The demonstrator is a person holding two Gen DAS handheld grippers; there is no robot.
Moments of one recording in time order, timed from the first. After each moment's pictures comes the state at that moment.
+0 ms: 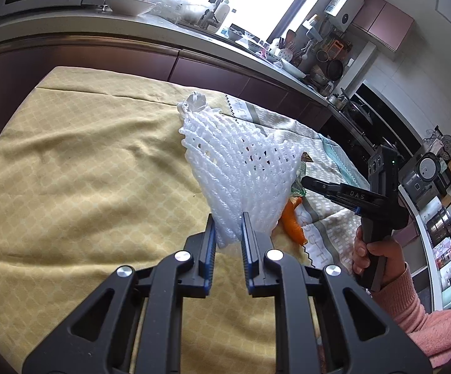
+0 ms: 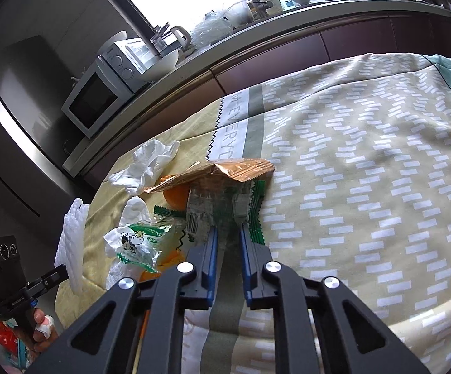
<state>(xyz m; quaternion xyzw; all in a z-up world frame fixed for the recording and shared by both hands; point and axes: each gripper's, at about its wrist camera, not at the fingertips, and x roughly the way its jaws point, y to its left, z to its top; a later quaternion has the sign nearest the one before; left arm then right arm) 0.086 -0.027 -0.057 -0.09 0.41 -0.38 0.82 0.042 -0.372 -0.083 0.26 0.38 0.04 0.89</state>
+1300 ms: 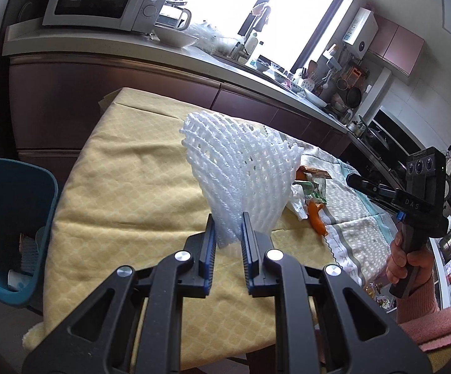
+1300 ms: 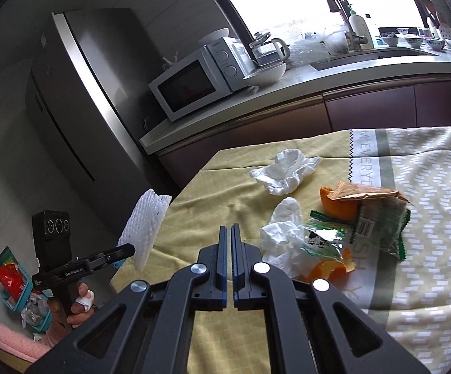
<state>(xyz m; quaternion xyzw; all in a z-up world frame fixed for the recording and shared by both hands) 0.055 0.082 -0.037 -0.11 0.36 -0.32 0.87 0.014 -0.255 -0.001 0.19 0.32 0.18 0.91</state>
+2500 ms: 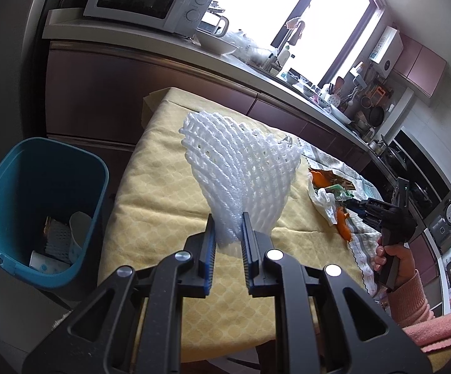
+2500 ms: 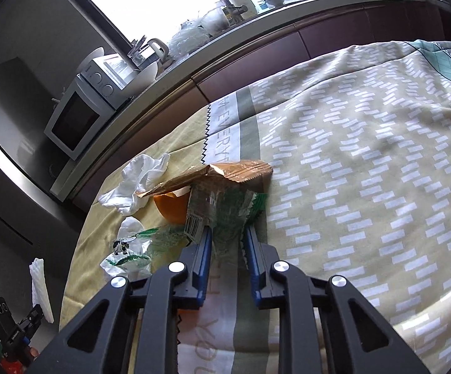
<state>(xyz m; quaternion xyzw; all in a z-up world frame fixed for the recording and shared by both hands) 0.055 0.137 -0.044 -0.14 0.37 -0.26 0.88 0.054 -0.360 -0.087 0.30 0.37 -0.01 0.88</state>
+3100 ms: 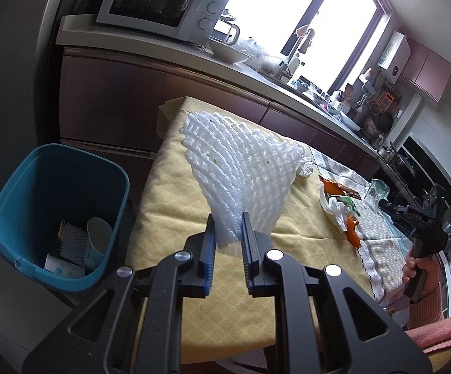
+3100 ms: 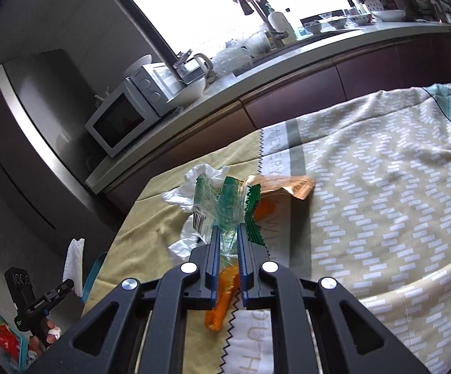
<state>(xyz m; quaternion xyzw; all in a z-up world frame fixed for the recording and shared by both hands) 0.050 0.157 -0.038 -0.14 0.36 -0.23 0.89 0.007 -0.329 -0.026 0.26 0.31 0.05 0.91</state>
